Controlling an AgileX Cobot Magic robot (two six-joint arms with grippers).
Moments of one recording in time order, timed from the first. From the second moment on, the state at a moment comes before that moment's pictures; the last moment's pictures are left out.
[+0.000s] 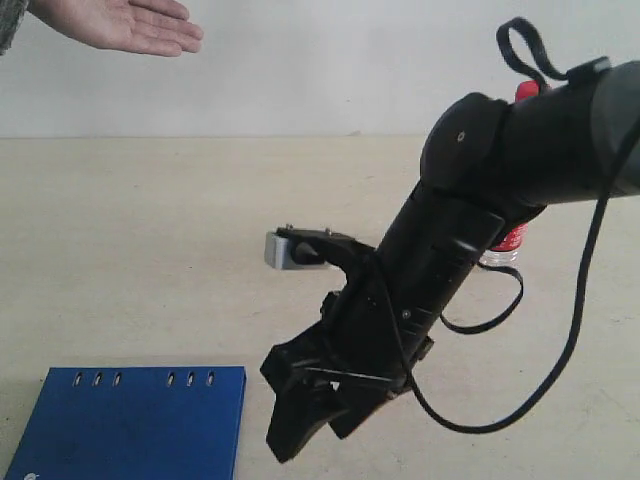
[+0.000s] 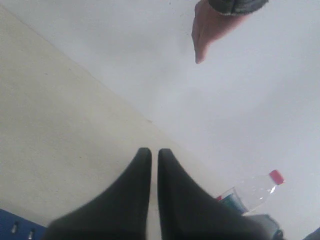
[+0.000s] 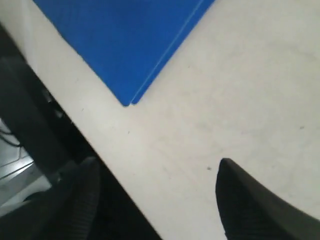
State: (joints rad) left arm -0.05 0.00 0.00 -0.49 0.16 -0.31; right arm 0.64 1.80 -1.06 0.79 1.01 -0.52
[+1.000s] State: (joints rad) left arm -0.05 1.28 -0.46 -0.49 0.28 0.26; right arm 0.64 2.00 -1.05 1.27 0.97 -0.76
